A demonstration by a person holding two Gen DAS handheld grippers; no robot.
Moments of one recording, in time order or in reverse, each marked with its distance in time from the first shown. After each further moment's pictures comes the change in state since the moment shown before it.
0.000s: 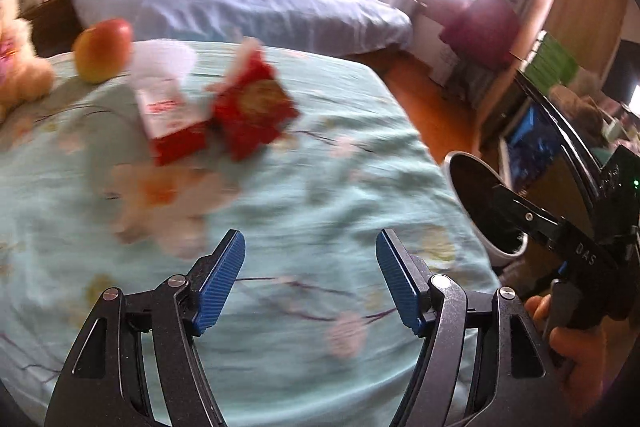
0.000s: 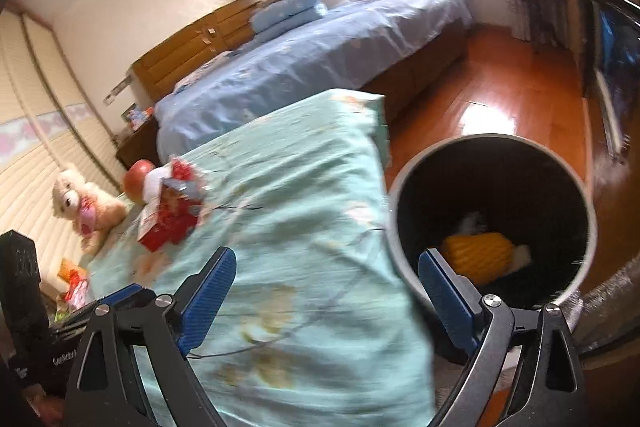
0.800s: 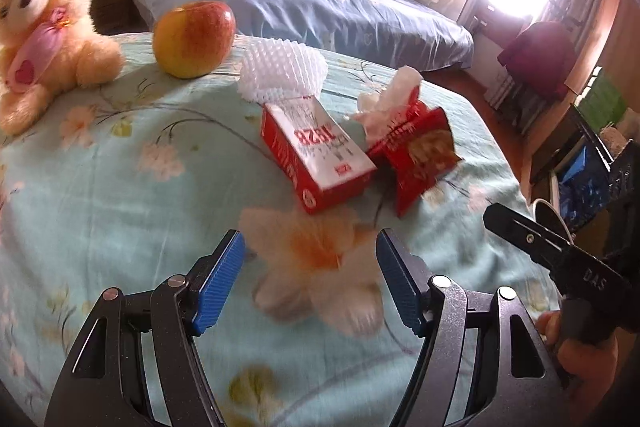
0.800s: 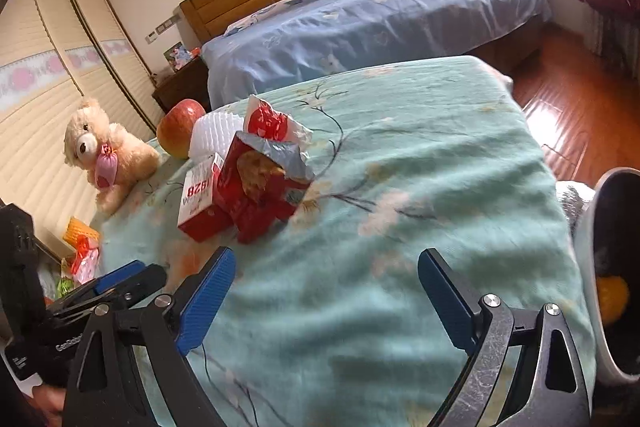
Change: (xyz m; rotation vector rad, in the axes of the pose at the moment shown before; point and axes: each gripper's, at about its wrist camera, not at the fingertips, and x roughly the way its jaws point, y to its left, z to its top) left arm 0.032 0.101 0.041 -0.108 0.005 0.141; right arm 0.104 0.101 0.013 -0.142 0.168 0.122
